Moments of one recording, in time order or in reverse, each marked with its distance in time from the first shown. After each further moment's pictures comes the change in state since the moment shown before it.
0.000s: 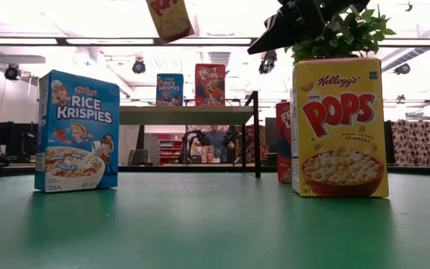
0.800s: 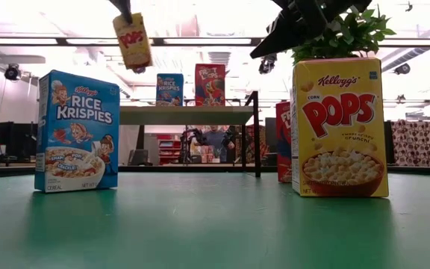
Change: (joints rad) left arm 0.485 -0.143 -0.155 0.000 0.103 0.287; right arm 0.000 0.000 -0.003 -0.035 0.000 0.085
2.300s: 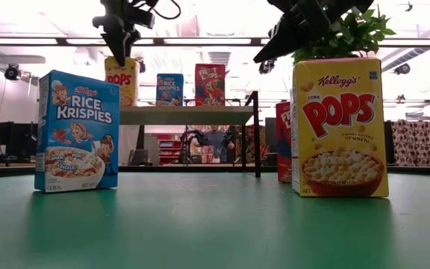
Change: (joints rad) left arm 0.146 0.045 -0.298 0.034 0.150 0.109; right arm 0.000 0.000 -0.002 -0.040 0.000 0.026
